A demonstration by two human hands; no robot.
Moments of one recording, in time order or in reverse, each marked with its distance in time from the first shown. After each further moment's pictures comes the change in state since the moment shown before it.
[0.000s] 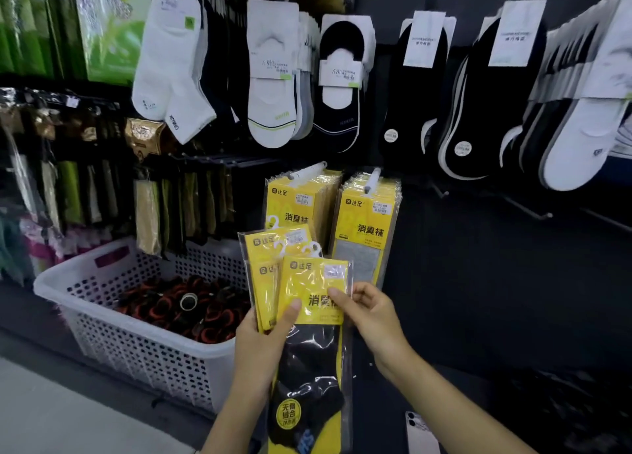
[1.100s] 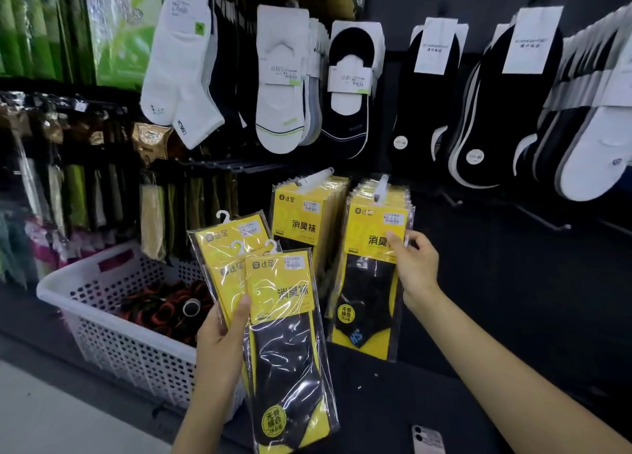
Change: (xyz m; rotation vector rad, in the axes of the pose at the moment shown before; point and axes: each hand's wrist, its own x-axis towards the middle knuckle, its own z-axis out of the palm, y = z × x) left_hand 0.020 0.009 -0.044 0.072 0.122 0.148; right_hand 0.089 -0.038 -0.029 0.060 0.369 -0.178
